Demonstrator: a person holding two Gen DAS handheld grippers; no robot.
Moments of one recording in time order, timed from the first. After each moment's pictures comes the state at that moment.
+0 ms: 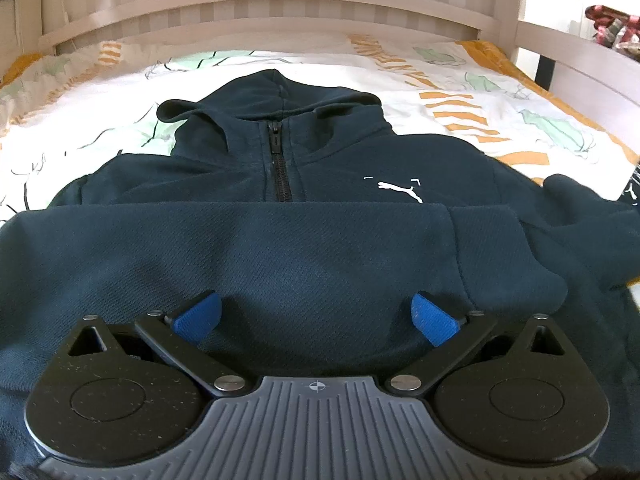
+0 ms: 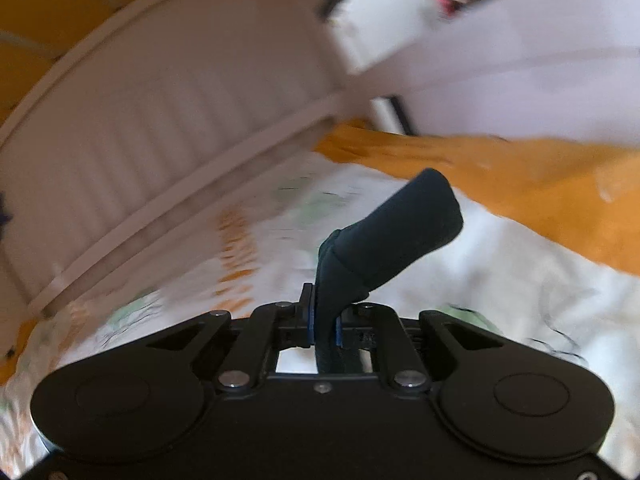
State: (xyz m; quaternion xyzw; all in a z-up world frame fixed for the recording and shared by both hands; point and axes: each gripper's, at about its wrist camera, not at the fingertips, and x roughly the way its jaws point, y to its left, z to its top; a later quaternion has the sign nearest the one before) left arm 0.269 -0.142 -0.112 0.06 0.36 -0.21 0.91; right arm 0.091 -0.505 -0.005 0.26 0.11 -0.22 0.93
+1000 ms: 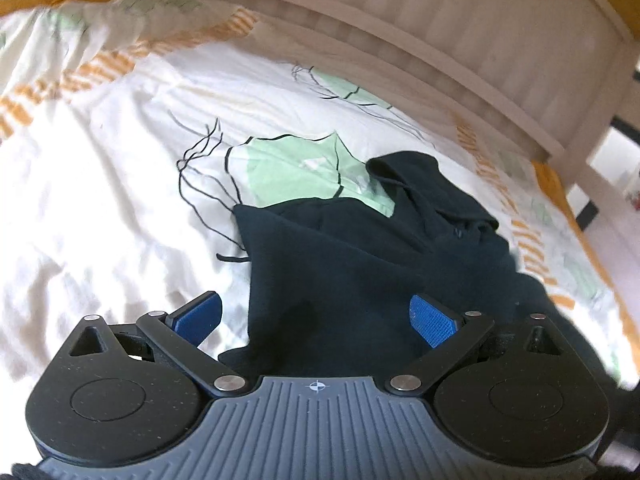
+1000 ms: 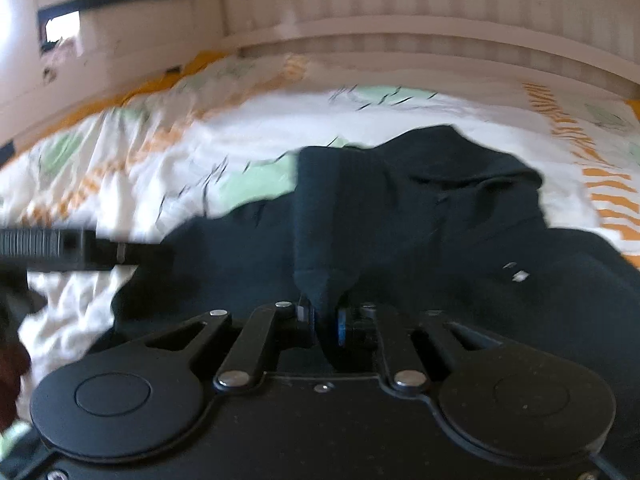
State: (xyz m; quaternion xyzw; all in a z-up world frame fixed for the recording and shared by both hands) left arm 0.300 0.076 -0.055 -0.15 0.37 -0.15 0.90; right arm 0.237 -0.144 -0.072 0.02 0.30 0.07 0.95
